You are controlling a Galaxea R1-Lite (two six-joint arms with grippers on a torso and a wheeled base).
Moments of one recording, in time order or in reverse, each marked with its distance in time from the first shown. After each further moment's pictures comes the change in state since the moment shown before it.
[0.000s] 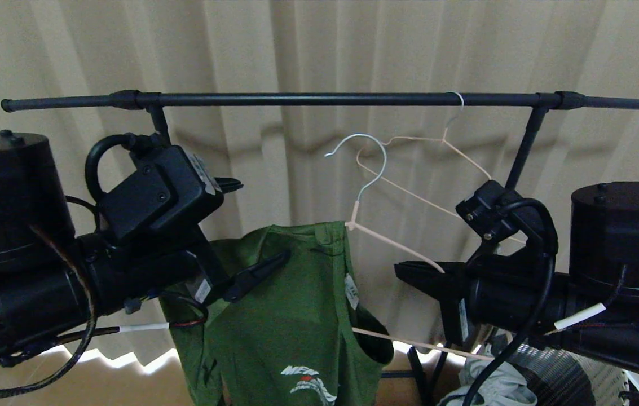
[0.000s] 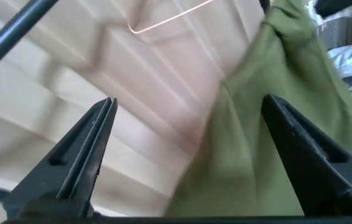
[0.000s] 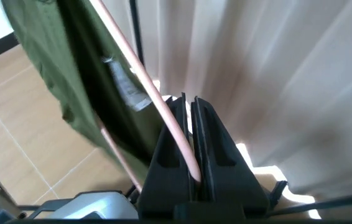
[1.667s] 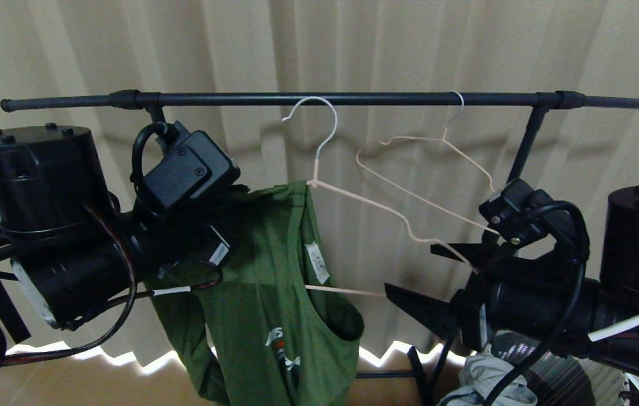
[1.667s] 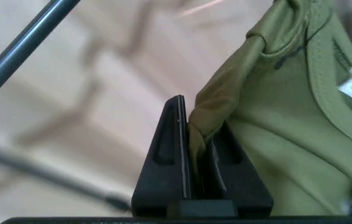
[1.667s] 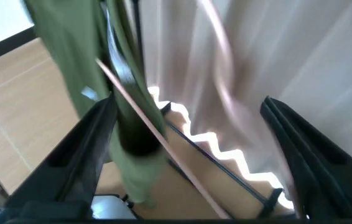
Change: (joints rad) left arm 0.045 0.094 -0.039 -0.101 0.199 0.015; right arm 0.001 -0.066 0.046 -0.004 -0.032 -0.017
